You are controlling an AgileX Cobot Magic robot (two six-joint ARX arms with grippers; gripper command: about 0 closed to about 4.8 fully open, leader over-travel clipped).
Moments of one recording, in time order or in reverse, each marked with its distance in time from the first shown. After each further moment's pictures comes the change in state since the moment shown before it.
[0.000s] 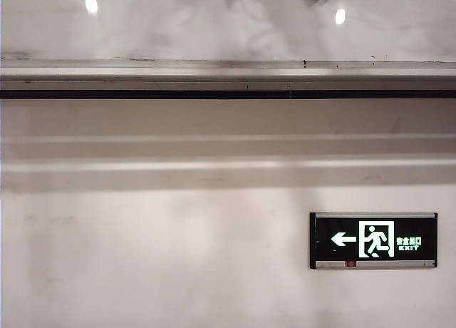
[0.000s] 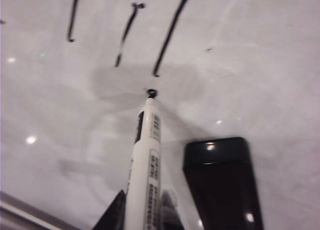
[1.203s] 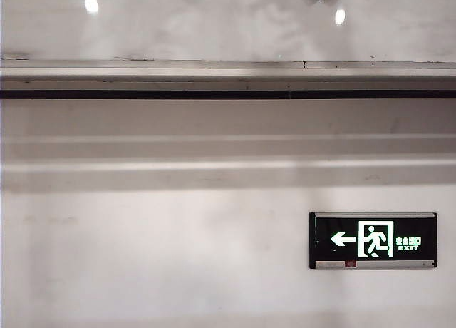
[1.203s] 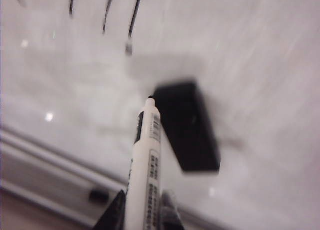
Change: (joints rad) left arm 0.000 0.002 0.000 0.000 0.138 0.000; right arm -0.015 -0.185 0.005 -0.296 -0.017 0.069
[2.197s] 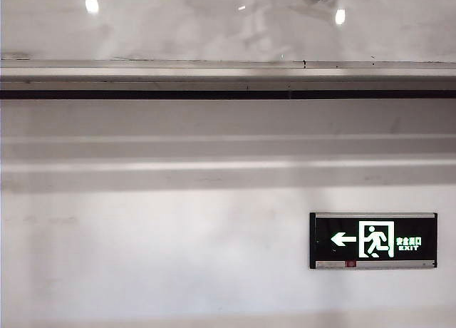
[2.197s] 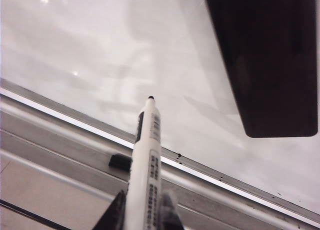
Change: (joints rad) left arm -0.018 0.080 0.047 -0.149 0.124 -0.064; right arm -0.068 0.007 -0.327 0.135 -0.099 0.103
